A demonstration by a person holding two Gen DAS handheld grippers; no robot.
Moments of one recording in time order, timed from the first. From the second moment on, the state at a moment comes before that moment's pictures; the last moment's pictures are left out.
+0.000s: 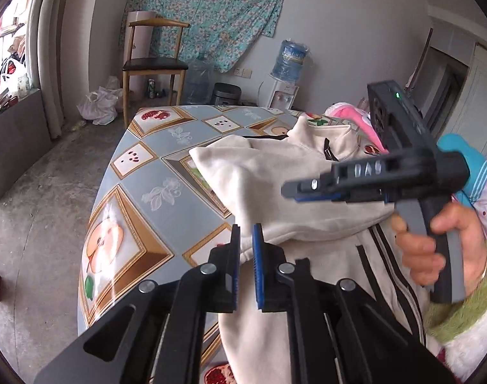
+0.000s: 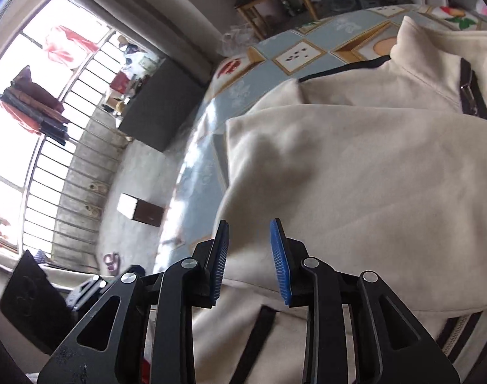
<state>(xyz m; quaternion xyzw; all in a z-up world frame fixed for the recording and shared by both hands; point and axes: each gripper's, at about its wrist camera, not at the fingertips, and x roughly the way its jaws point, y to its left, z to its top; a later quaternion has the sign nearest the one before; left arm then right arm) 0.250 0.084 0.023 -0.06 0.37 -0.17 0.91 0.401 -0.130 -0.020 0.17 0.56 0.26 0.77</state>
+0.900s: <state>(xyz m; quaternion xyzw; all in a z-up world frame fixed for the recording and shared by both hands) 0.277 0.023 -0.004 0.09 0.44 -0.16 0.88 0.346 -0.385 -0.008 0.17 0.48 0.02 0.86</state>
